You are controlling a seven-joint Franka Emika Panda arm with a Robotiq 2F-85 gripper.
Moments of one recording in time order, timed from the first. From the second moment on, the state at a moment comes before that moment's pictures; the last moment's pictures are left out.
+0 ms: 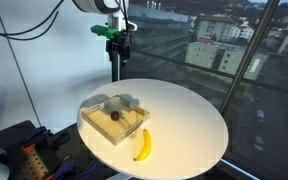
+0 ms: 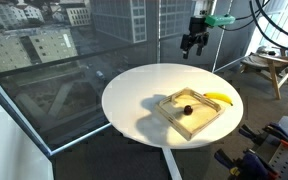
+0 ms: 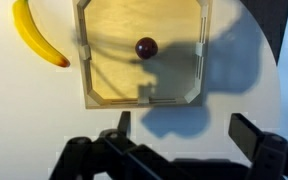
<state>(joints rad) 0.01 0.06 0.01 -2.04 0.05 2.11 0.05</state>
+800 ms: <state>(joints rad) 0.01 0.13 0.01 -2.06 0.02 2.15 0.05</state>
